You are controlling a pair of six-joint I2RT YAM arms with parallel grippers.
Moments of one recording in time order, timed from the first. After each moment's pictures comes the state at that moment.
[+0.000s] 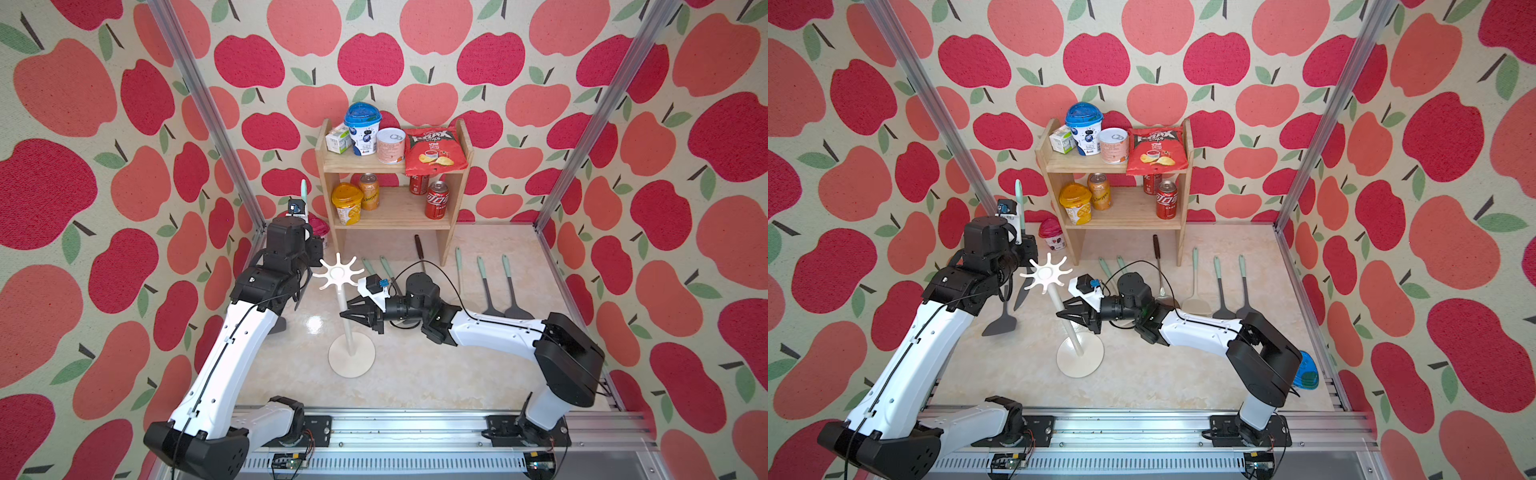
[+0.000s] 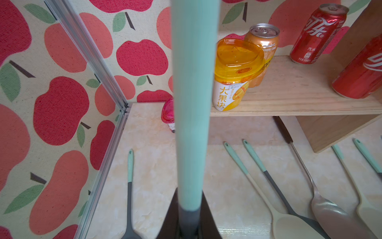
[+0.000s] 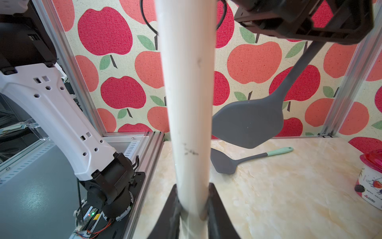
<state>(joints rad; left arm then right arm) -0.30 1.18 1.42 -0.74 -0.31 -0.09 1.05 1.69 1.06 0.62 -0.64 0.02</state>
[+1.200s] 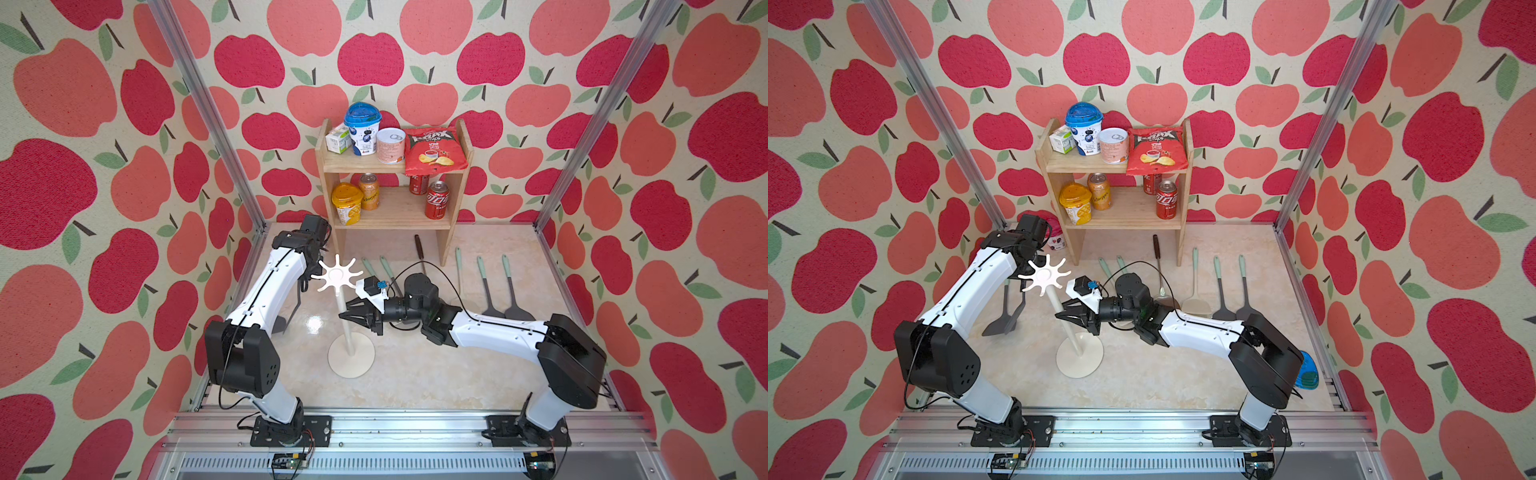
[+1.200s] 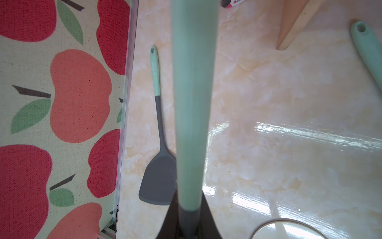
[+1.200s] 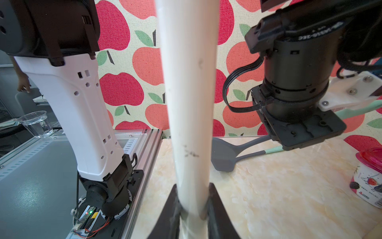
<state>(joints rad) -0.20 1.64 1.54 -1.15 -0.44 -0.17 1.07 1.68 1.07 0.57 -0.61 -0.01</state>
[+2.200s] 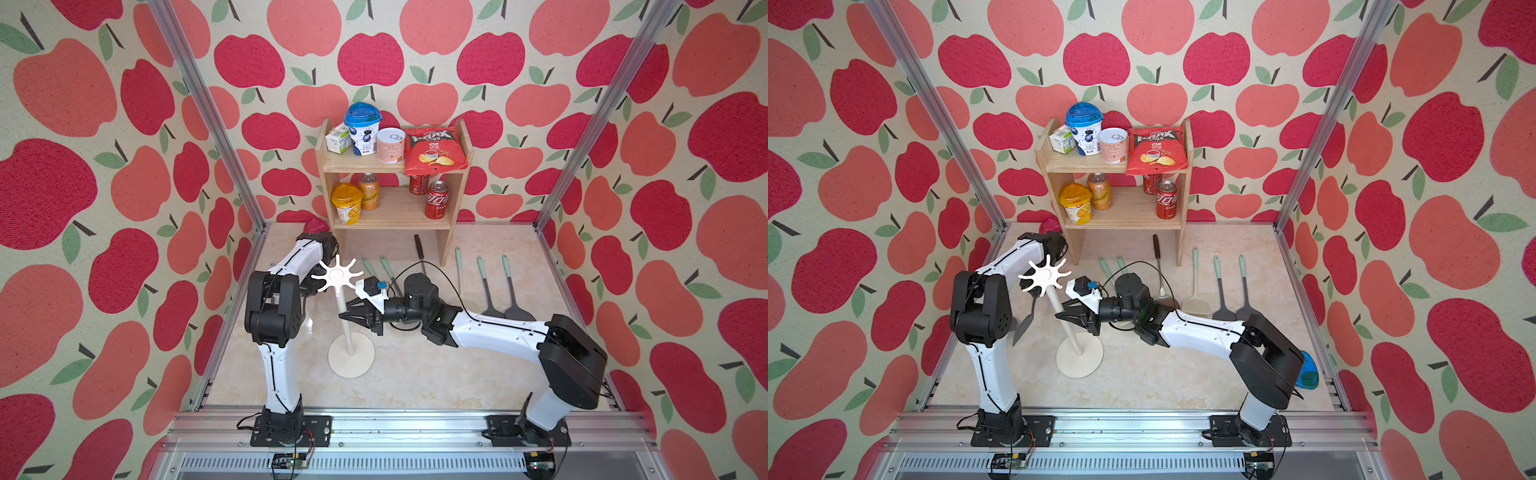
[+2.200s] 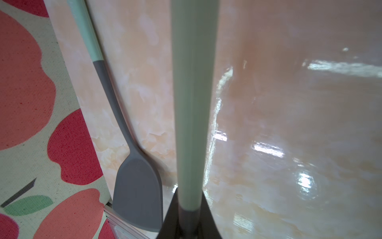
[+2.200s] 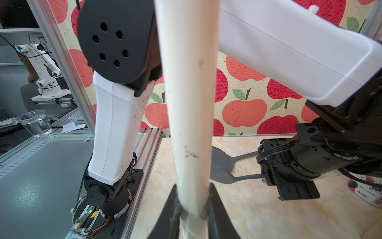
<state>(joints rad) -0.15 2.05 1.62 -1.22 -0.41 -0.19 1.07 1.67 1.07 0.56 -0.61 -0.02</state>
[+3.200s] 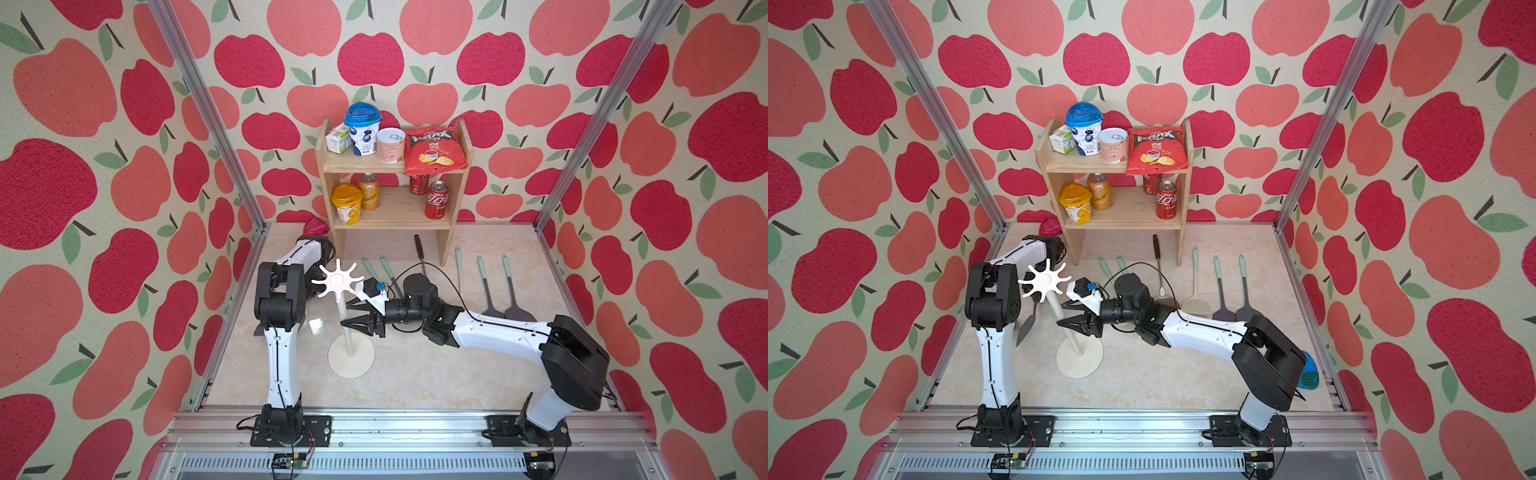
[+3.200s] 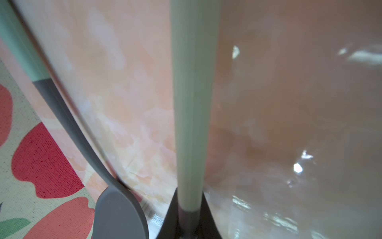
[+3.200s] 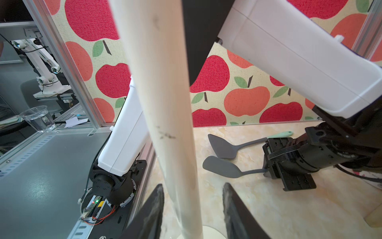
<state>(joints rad) -0.10 2.25 1.73 -1.23 -0.39 -0.20 1.06 1.65 1.05 0.49 -0.61 -0.02</state>
